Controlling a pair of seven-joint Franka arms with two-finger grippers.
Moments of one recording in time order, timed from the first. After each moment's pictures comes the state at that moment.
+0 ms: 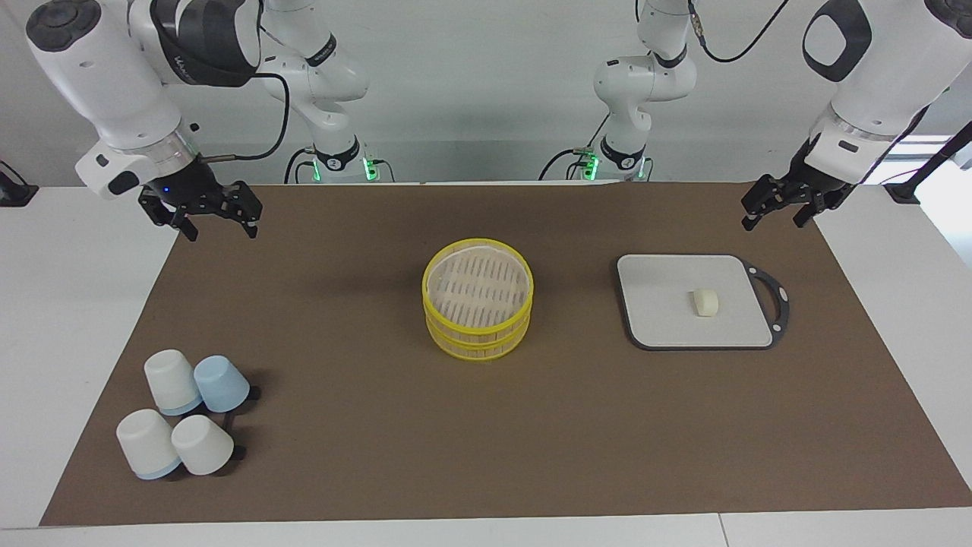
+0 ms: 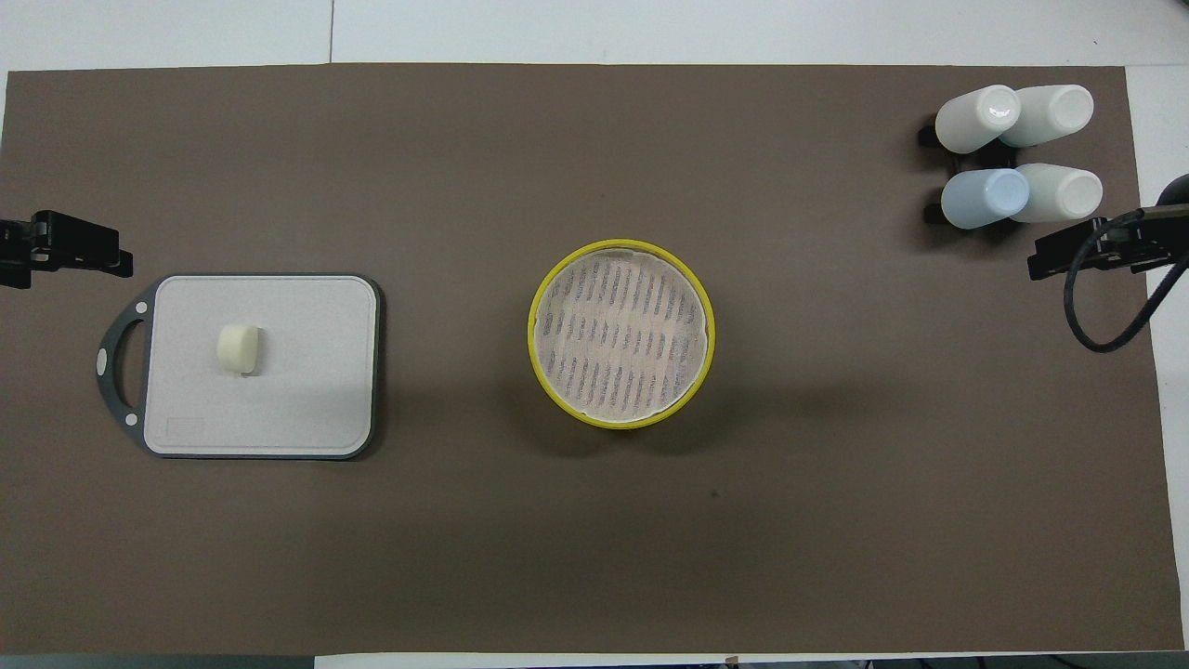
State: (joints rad) left arm -0.01 0.04 0.02 -1.57 -0.05 1.62 0.01; right arm -0.03 0.05 -0.02 -1.61 0.01 1.63 -0.10
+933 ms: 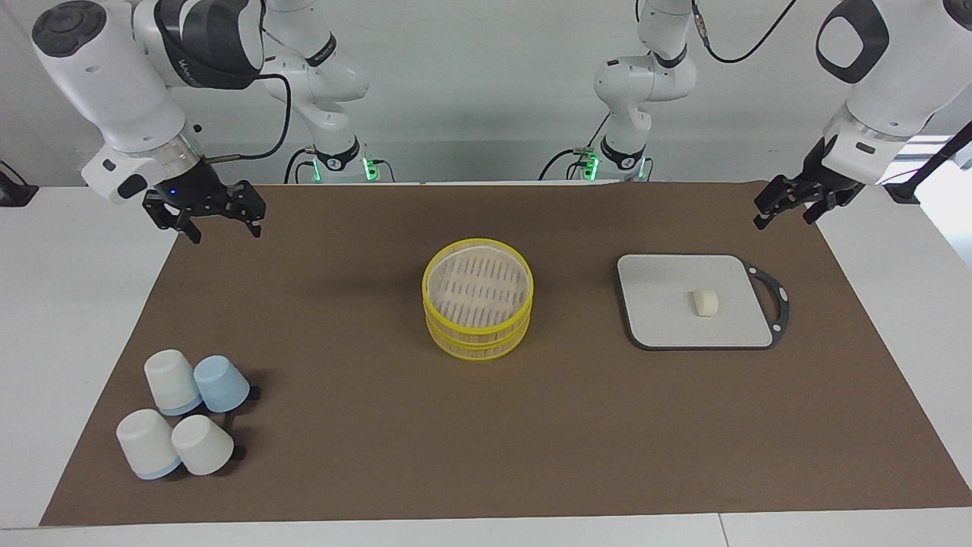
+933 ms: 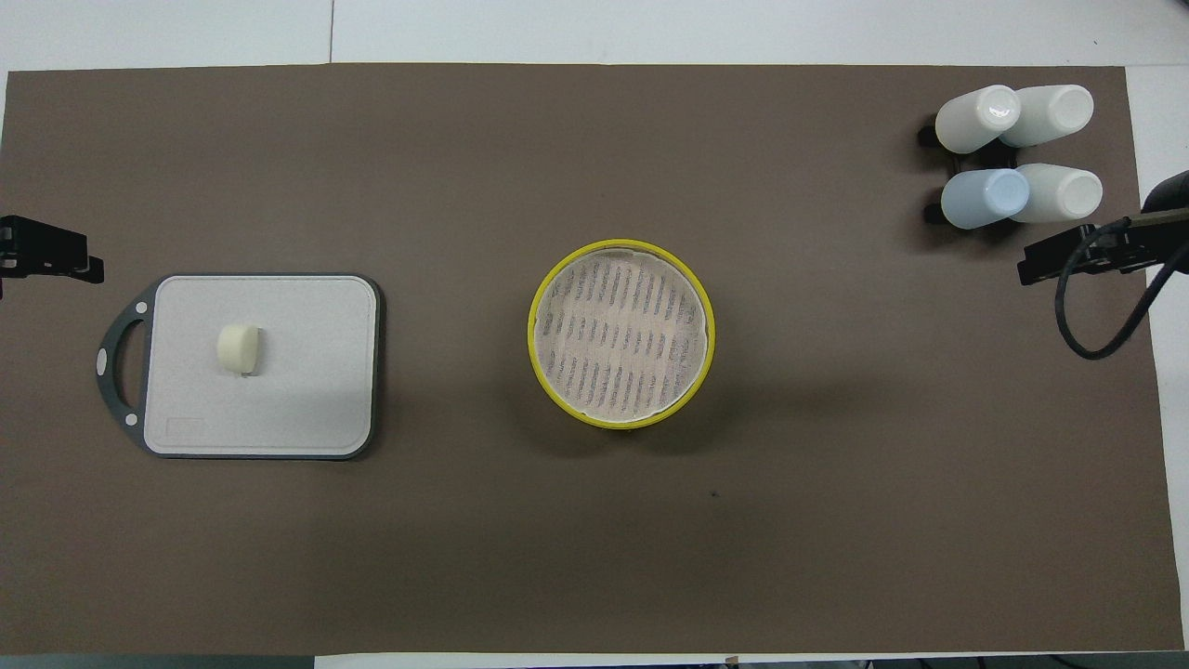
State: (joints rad) left arm 0.01 0.04 0.07 -1.59 -0.05 1.63 0.00; right arm -0.02 0.05 -0.01 -1.61 0.02 1.63 -0.12
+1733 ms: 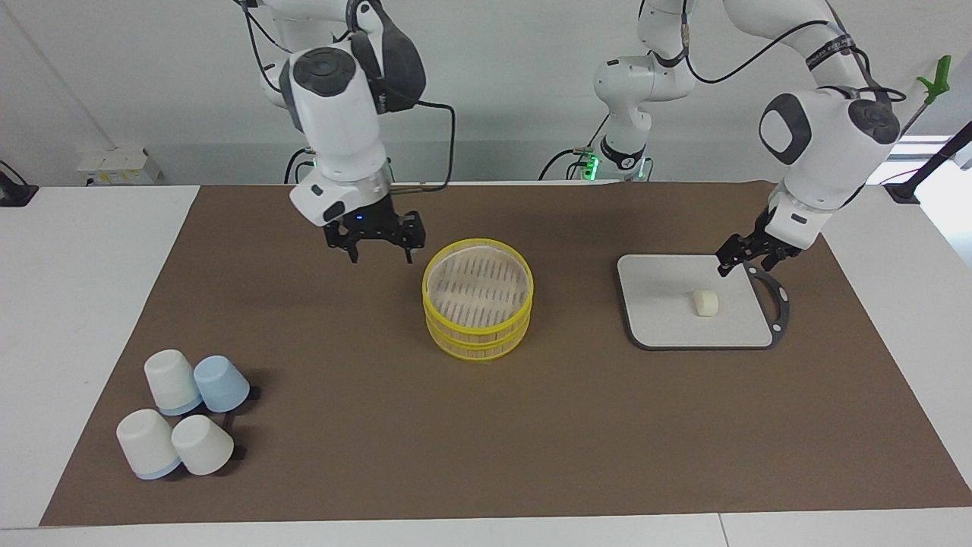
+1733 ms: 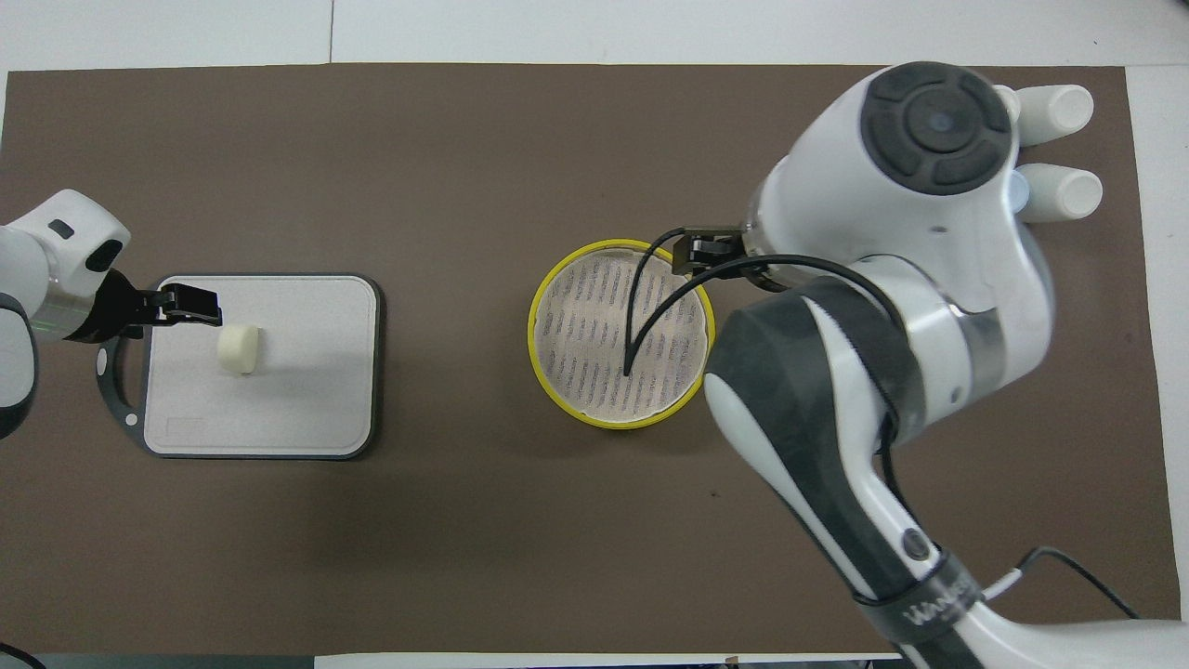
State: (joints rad) left arm -0.01 0.03 0.06 -2.06 -0.05 2.08 0.02; right arm 0.44 0.25 0.00 -1.53 0.02 1.81 0.54
